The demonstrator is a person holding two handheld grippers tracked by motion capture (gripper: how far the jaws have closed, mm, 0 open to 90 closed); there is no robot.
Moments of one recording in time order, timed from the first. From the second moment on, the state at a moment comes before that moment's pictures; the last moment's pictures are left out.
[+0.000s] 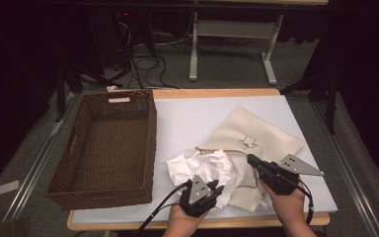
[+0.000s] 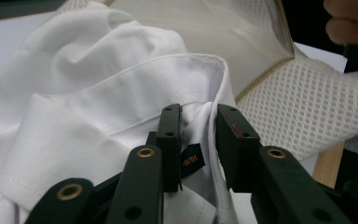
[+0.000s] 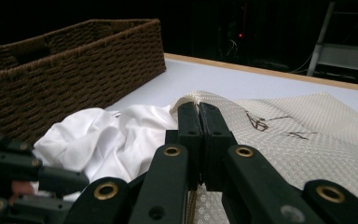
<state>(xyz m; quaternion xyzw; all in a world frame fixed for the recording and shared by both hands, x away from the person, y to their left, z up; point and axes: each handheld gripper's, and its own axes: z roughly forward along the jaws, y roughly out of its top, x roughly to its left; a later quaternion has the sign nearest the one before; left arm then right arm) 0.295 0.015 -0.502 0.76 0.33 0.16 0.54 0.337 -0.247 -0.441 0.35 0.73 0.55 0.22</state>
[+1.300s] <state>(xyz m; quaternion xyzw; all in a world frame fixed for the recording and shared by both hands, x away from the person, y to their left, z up) 0.371 0.015 -0.491 0.75 0.40 0.16 0.50 0.339 -0.241 -0.447 0.35 0.73 0.54 0.21</state>
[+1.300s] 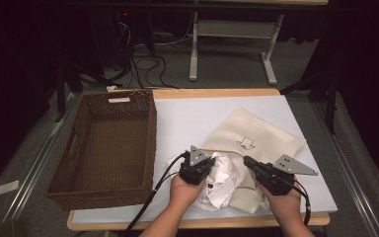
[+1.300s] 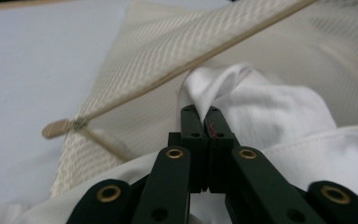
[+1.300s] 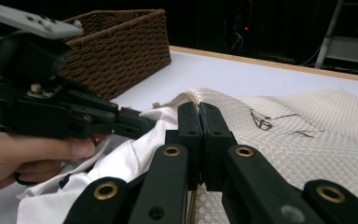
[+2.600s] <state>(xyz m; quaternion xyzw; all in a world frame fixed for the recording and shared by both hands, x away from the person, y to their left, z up) 0.304 0.024 -0.522 0.77 0.37 0.13 0.50 0.331 -0.237 -0.453 0.35 0.74 0.53 0.21</state>
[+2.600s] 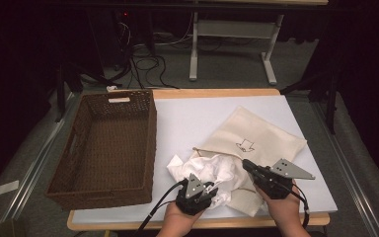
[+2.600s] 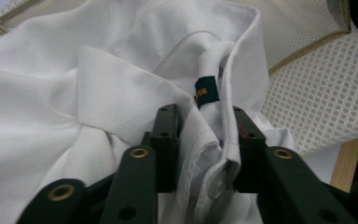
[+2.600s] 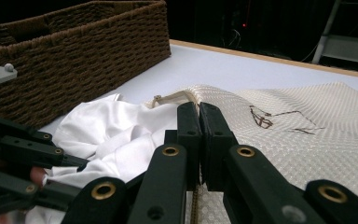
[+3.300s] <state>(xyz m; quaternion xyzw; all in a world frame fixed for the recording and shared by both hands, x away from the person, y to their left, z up) 0.315 0.017 -0.481 0.74 0.36 0.14 0.55 0.332 -0.238 -0.442 0.34 0.72 0.56 0.22</state>
